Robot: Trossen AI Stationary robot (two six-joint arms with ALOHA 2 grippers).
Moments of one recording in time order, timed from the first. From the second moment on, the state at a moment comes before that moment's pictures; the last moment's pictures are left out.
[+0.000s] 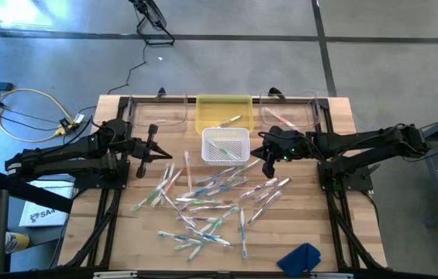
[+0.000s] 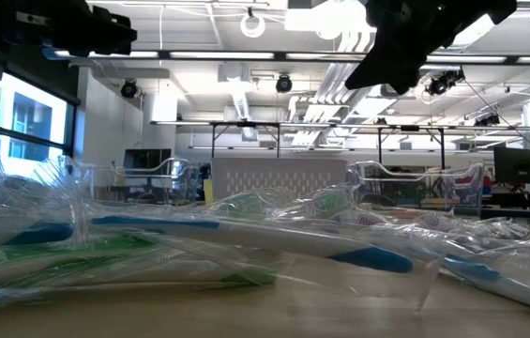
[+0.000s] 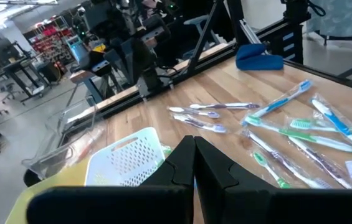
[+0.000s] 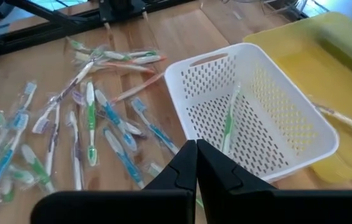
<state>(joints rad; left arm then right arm) 0.31 0.49 0.43 -0.08 0.48 0.50 -0.02 1.12 0.75 -0.18 0.13 0.30</state>
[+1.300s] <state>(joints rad) -0.27 0.93 0.71 -0.43 0.15 0.81 -0.02 1.12 0.75 -0.17 0.15 0.22</state>
